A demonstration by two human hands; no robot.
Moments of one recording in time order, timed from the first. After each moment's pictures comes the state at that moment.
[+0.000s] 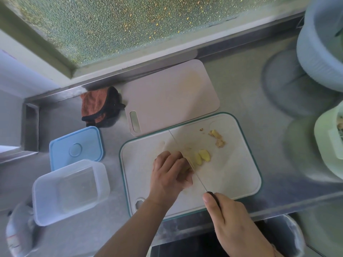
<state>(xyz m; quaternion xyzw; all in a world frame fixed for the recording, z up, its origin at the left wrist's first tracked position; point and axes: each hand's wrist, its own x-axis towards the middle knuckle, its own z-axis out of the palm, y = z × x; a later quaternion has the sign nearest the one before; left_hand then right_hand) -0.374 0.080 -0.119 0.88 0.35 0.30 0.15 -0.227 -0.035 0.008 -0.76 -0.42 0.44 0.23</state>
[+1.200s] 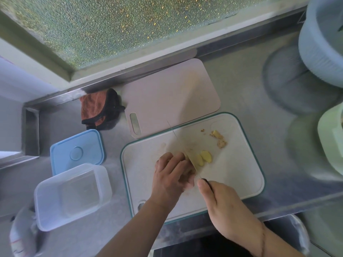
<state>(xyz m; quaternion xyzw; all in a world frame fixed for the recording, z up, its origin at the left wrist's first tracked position) -0.377 0.082 -0.126 0.88 0.34 0.28 0.17 -0.228 -0.005 0.002 -0.74 -0.45 0.46 0.21</state>
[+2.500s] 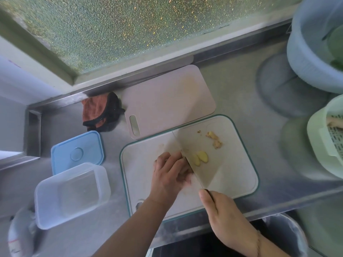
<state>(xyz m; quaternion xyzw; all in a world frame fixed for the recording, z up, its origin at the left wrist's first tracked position) -0.371 0.085 -0.122 0.88 0.32 0.30 0.16 -0.229 -0.034 -0.018 -0.74 -0.44 0.47 0.22</state>
